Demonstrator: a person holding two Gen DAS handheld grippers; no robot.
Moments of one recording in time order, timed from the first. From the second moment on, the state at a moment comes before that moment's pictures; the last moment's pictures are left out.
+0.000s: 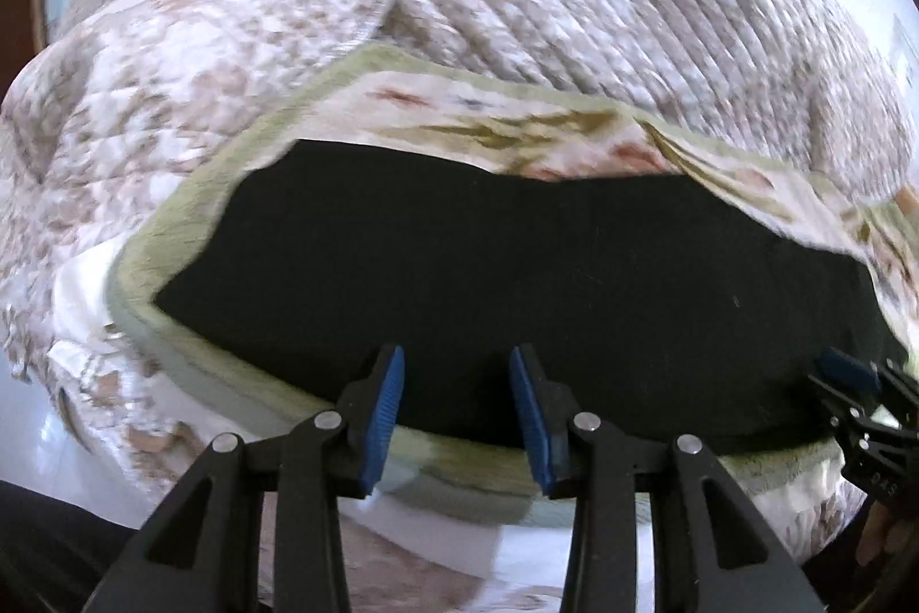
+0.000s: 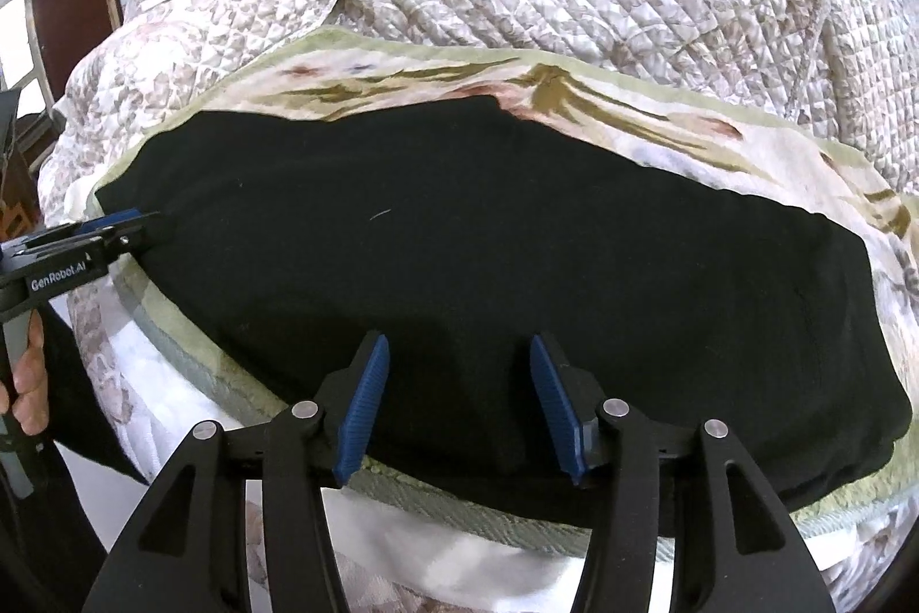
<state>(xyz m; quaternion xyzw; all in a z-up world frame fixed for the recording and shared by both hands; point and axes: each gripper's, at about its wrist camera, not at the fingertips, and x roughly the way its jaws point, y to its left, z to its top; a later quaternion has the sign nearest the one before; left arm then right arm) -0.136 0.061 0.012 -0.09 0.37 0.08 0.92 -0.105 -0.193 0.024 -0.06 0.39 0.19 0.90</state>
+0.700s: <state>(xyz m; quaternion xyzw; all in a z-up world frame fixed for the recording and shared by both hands) -0.152 0.157 0.011 -0.22 0.32 0.17 0.90 -0.096 -0.208 0.028 0.00 0.40 0.18 0.90</state>
